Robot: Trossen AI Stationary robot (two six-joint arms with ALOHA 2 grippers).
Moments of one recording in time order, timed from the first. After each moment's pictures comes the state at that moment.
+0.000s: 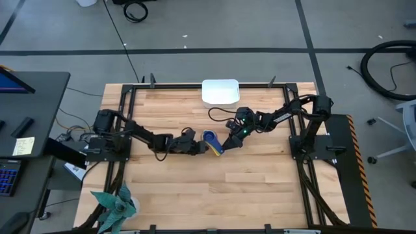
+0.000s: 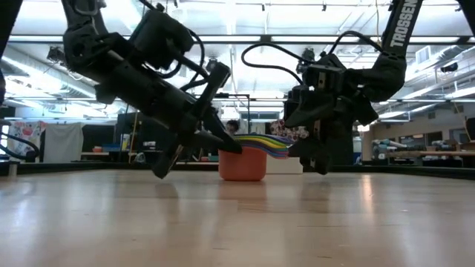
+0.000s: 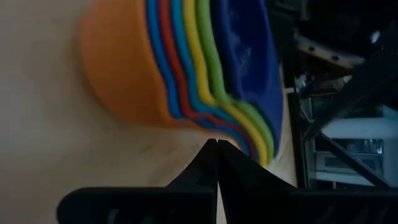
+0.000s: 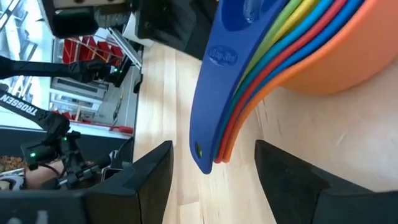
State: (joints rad) left arm -0.10 1.84 0.66 0.70 -0.23 -1.42; right arm -0.29 1.77 0.58 0.64 -0.81 0.67
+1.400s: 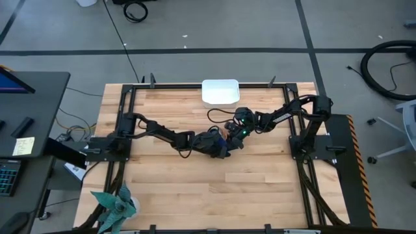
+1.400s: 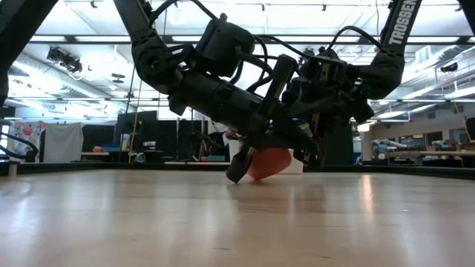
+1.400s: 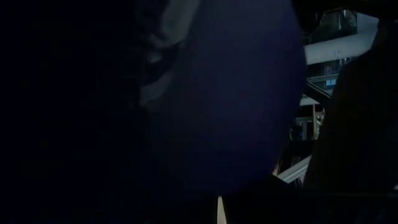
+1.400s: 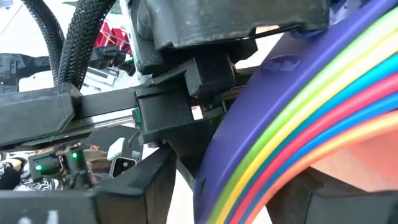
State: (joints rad) left arm -0.06 2.13 1.06 0.63 0.12 -1.25; right arm -0.29 1.77 0.60 0.65 -0.83 0.62
